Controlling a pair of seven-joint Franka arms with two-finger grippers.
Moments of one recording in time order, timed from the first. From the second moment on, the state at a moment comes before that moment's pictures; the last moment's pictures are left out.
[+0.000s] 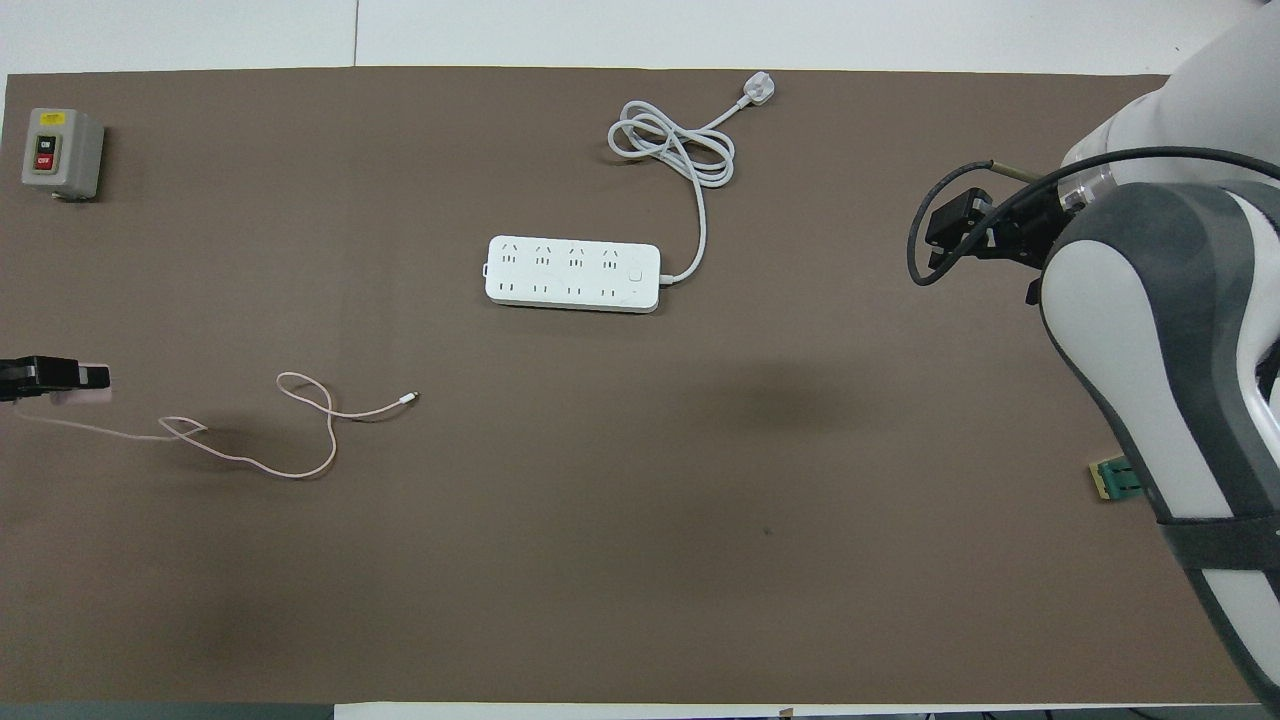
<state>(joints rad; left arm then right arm) 0.34 -0.01 0.02 -2.09 -0.41 1.99 0.53 0.17 0.18 -0.06 -1.57 0.09 1.67 0.47</state>
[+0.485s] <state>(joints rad) 0.34 0.11 0.00 -2.09 -0.57 1.96 0.63 0.17 0.04 -0.06 -1.71 0.09 1.68 0.39</state>
